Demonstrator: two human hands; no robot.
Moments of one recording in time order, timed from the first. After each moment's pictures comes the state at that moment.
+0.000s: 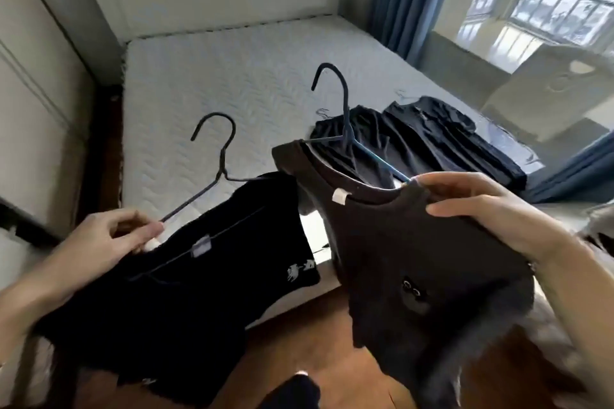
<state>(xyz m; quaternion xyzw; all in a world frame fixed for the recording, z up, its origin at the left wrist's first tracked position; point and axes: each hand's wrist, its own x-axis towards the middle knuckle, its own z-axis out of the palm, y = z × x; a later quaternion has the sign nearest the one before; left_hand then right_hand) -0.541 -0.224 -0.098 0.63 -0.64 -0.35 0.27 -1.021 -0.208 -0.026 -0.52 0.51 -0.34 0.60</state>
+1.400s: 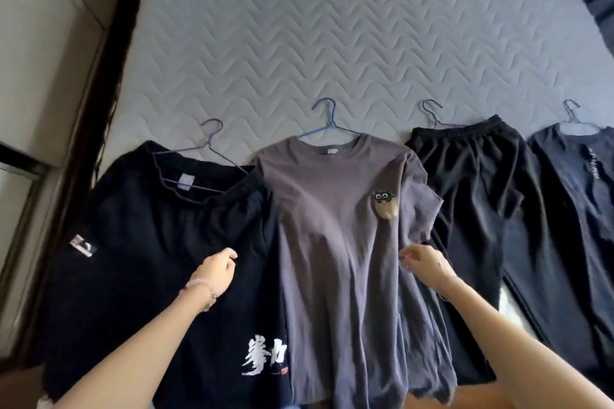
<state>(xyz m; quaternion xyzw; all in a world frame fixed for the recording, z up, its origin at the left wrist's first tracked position) -0.571 -0.560 -0.449 0.81 -0.40 -0.42 -0.01 -0.957 -0.690 -0.384 -0.56 0.71 0.14 0.39</state>
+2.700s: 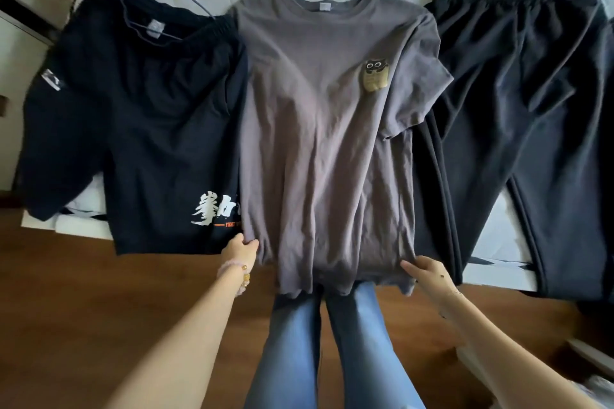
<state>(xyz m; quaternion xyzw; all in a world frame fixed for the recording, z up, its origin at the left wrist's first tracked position) -0.826 -0.397 -0.513 0.89 -0.10 -0.45 0.04 -1.159 -0.510 -0.510 -0.47 0.70 0.10 0.53</state>
